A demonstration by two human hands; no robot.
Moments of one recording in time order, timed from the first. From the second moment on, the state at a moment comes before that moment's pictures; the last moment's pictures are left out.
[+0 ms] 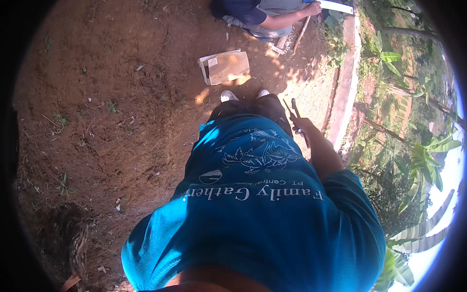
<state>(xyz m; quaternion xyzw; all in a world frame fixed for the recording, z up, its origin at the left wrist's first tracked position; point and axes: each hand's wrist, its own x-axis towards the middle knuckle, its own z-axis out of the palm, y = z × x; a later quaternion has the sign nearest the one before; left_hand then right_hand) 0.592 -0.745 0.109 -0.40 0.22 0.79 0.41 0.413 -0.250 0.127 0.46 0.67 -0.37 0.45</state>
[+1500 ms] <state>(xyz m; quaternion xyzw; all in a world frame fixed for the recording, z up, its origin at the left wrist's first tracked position) 0.585 -0.761 0.035 -0.28 0.46 0.59 0.60 0.697 -0.299 0.229 0.60 0.55 -0.53 0.24</state>
